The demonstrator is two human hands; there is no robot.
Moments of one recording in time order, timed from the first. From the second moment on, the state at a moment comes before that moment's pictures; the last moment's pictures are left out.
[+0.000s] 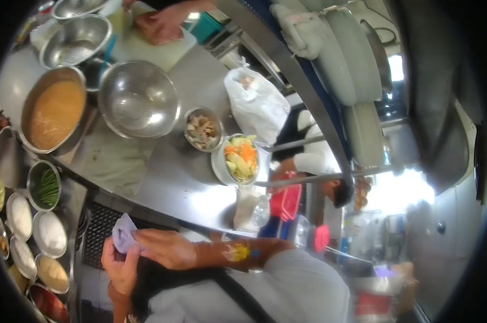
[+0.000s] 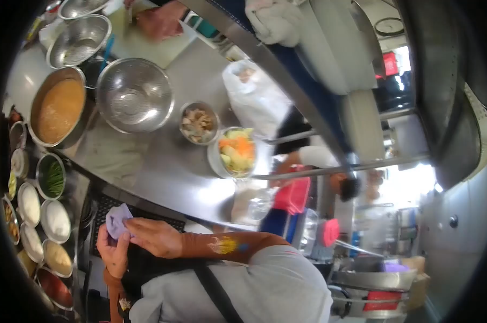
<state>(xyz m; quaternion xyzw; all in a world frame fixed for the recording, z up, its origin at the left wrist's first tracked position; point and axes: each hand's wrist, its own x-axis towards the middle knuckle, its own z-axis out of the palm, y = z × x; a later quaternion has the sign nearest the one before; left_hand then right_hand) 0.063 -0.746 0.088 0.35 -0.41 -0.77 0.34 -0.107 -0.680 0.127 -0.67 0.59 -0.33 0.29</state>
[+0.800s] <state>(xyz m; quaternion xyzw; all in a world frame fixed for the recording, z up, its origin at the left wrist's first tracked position) 0.174 -0.712 0.261 0.55 -0.57 -0.10 0.61 0.014 -0.789 0.248 -0.63 0.15 -0.45 0.61</state>
